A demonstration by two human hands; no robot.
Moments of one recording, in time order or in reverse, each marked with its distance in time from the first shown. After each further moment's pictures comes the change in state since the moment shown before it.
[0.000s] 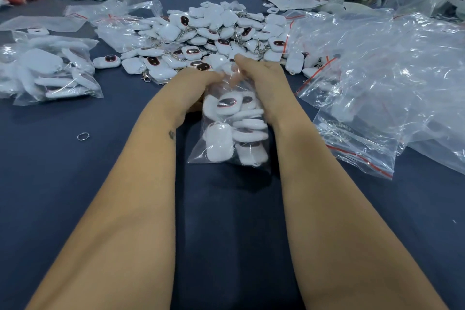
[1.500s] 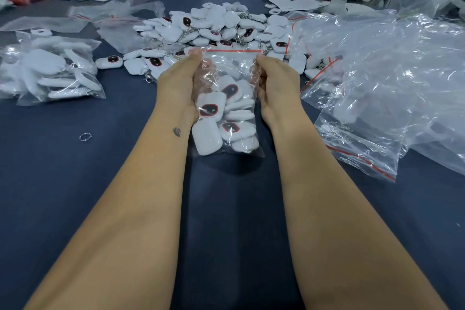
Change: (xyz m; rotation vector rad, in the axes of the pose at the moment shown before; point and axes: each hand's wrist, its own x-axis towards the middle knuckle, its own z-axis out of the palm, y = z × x) left_hand 0.005 -0.006 0.008 -0.704 0.289 0.029; right_hand 0.001 0.000 -0.001 0.297 0.293 0.036
